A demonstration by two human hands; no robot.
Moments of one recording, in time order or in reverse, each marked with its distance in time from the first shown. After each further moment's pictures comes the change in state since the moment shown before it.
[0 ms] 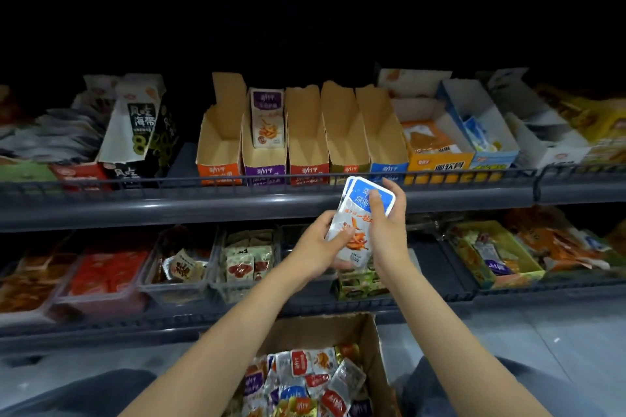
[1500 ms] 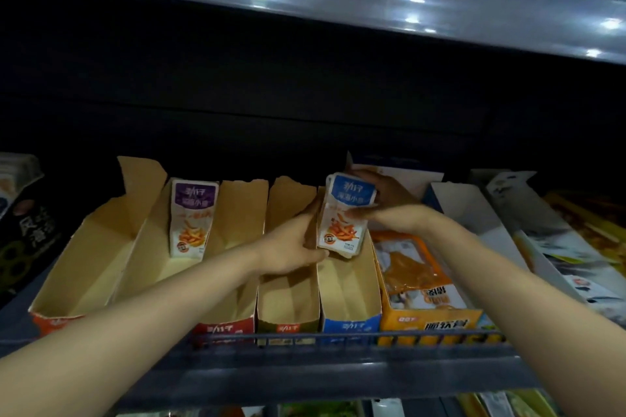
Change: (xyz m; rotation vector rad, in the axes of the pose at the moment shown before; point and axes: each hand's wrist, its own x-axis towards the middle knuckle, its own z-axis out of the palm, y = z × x) left_hand 0.217 0.119 -0.021 0.696 -0.107 0.191; right_hand 0.300 -0.095 -0.014 -0.735 -0.646 -0.257
